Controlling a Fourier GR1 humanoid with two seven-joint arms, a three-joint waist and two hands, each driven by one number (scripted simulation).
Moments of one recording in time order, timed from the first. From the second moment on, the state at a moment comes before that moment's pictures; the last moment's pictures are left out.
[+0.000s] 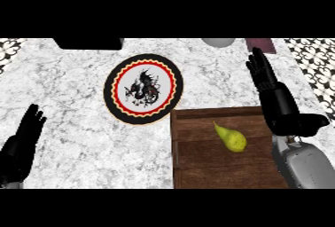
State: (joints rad) left arm 0.09 0.45 -0.02 -1.46 0.30 0.20 -0.08; right arm -0.31 -0.29 0.19 -1.59 -0.14 -0.19 -0.03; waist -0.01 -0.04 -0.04
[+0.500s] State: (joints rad) left arm 0.04 0.40 -0.14 -1.45 0.25 0.20 -0.01; right arm -0.50 -0.44 0.45 -1.59 -0.11 0.28 -0.01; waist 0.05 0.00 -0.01
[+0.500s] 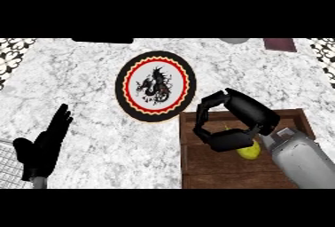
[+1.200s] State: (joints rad) left arm -0.06 0.31 -0.23 -1.42 0.17 0.29 0.13; right arm -0.49 -0.57 0.46 -1.16 -0.25 0.80 -0.35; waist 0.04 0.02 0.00
